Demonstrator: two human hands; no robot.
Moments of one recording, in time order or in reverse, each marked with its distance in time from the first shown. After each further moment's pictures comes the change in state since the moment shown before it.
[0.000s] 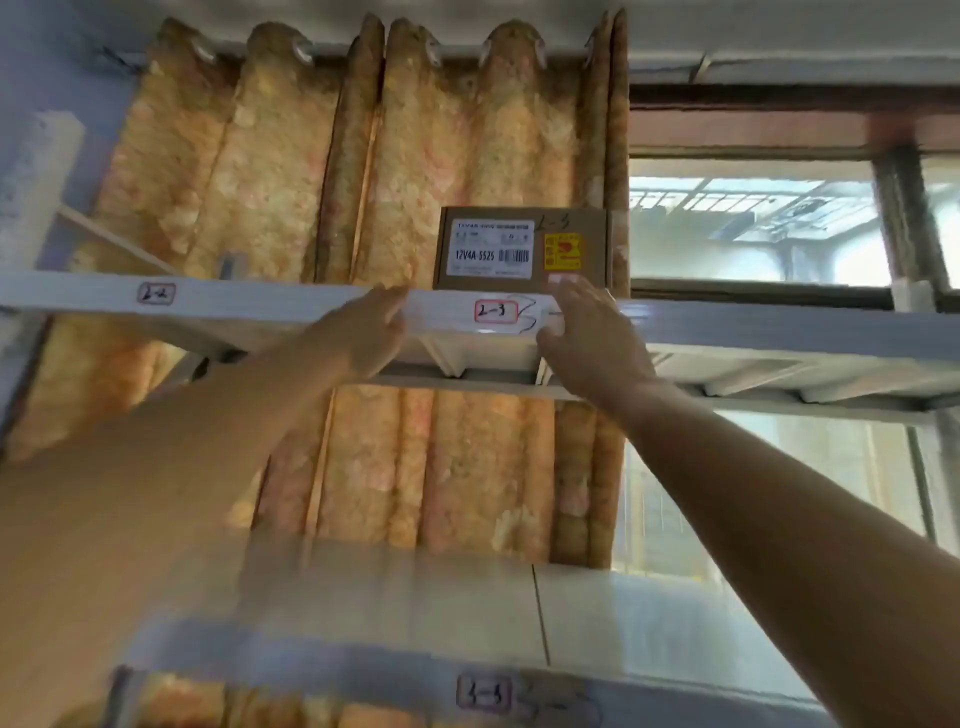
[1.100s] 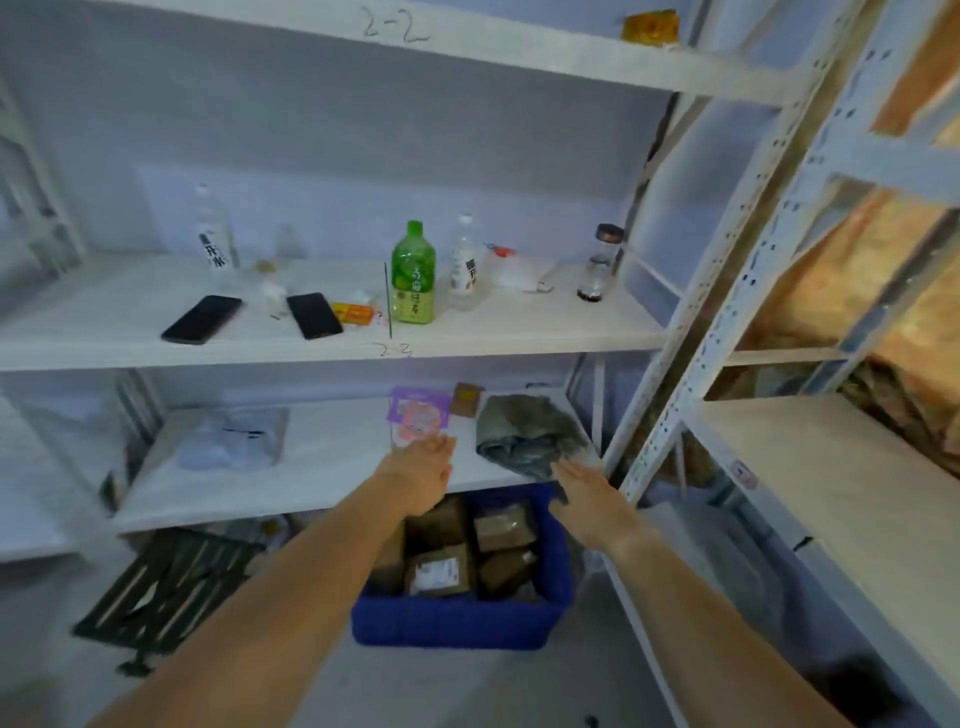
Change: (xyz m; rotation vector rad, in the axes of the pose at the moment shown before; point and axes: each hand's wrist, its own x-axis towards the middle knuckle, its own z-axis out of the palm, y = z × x) left_hand -0.755 -0.259 -0.098 0.479 -0.753 -1.268; right_hand -0.523 -0.500 0.206 0.722 -1.520 -0.652
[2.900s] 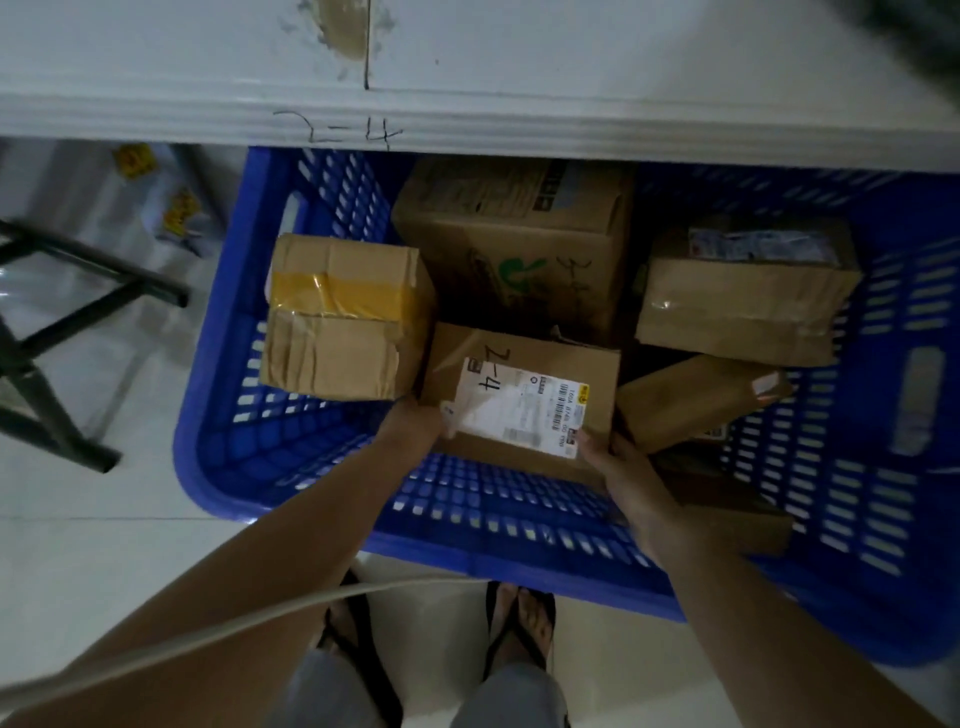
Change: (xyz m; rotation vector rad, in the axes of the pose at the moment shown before) left_hand 0.401 -0.201 0.658 -1.208 -0.496 -1.161; right_hand 0.448 0.202 0.634 1.094 -0.523 0.790
